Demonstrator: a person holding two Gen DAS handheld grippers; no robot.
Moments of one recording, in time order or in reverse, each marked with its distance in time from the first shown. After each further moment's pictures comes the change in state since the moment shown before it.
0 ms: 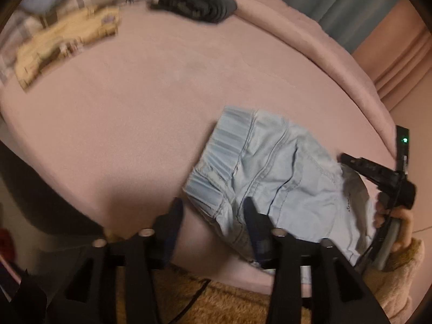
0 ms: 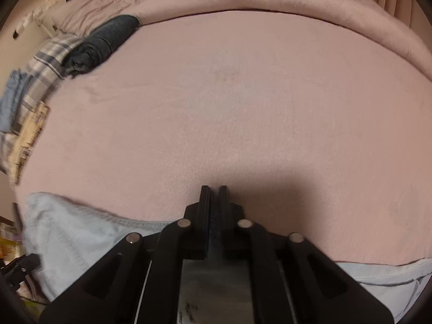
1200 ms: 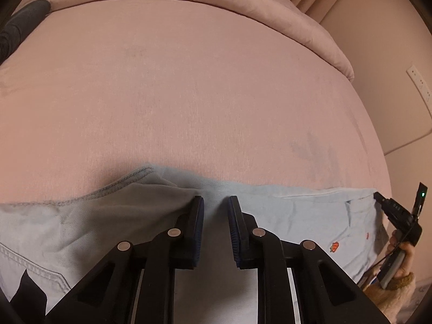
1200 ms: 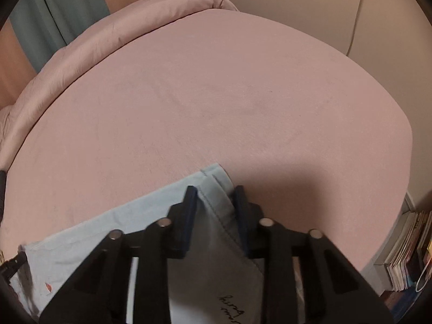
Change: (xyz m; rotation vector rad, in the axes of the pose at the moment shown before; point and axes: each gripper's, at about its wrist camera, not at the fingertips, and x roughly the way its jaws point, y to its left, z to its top) left arm 0.141 -0.267 0.007 0.417 0.240 -0.260; right arm -0.186 -0.377 -0.168 0.697 -0.200 -0.438
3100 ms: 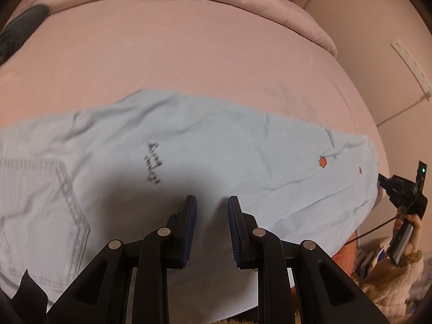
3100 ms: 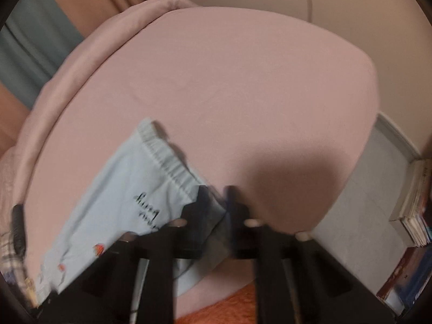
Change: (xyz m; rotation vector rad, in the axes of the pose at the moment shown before) left arm -0.032 -0.016 -0.058 0.069 0.038 0.005; right arm -0.036 -0.048 -0.057 0.221 0.018 0.007
